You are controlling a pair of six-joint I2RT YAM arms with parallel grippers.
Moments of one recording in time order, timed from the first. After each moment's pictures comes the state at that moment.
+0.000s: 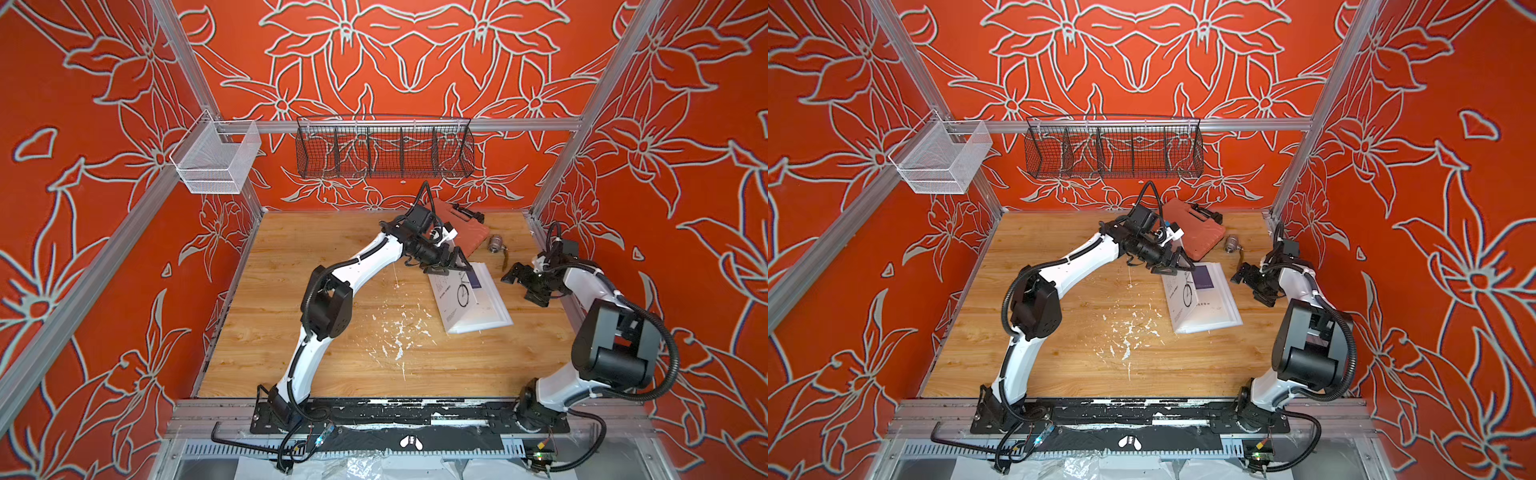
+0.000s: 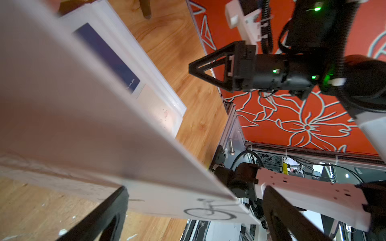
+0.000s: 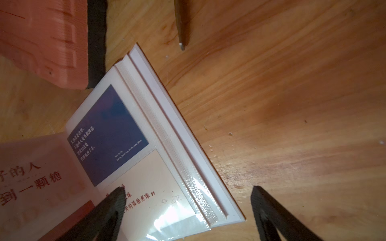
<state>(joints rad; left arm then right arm) -0.63 2.29 2.14 -0.78 0.86 -0.45 -0.33 1.57 1.08 -0.75 -0.40 0.29</state>
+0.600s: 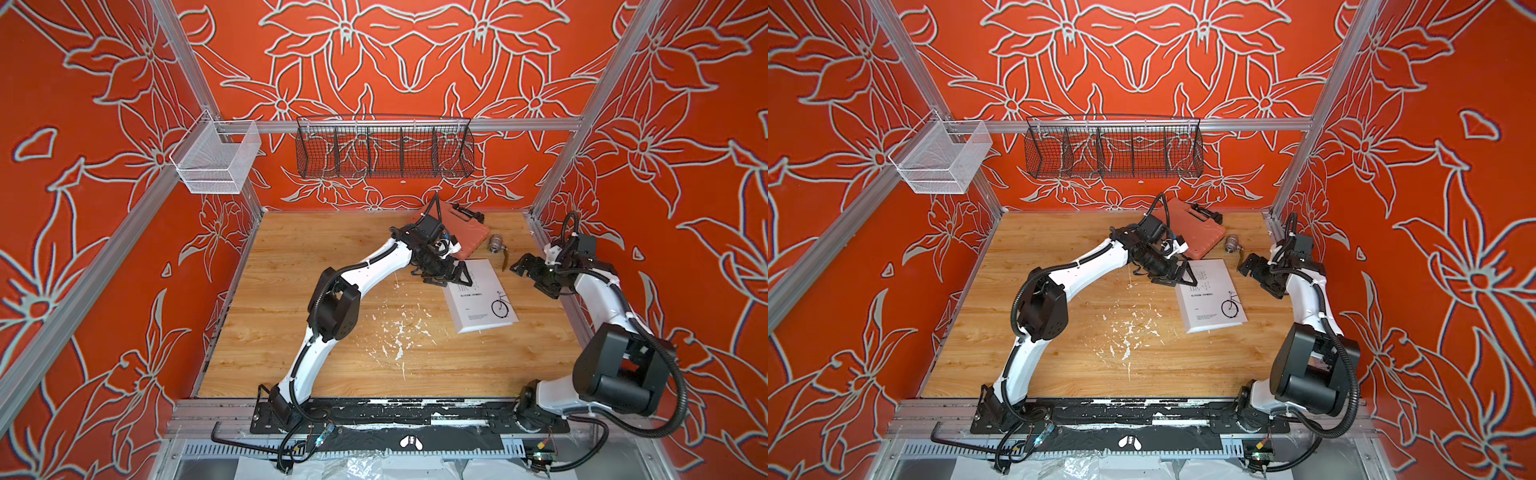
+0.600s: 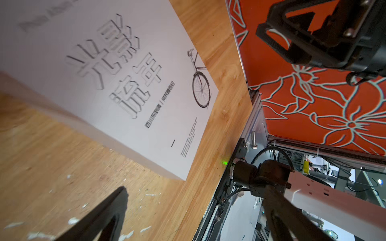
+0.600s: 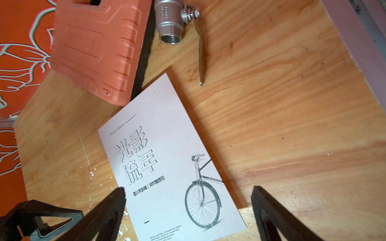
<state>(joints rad) -0.66 2.24 2.06 -0.82 0.74 -0.41 -0.36 1.45 1.10 -0.73 -0.41 0.26</state>
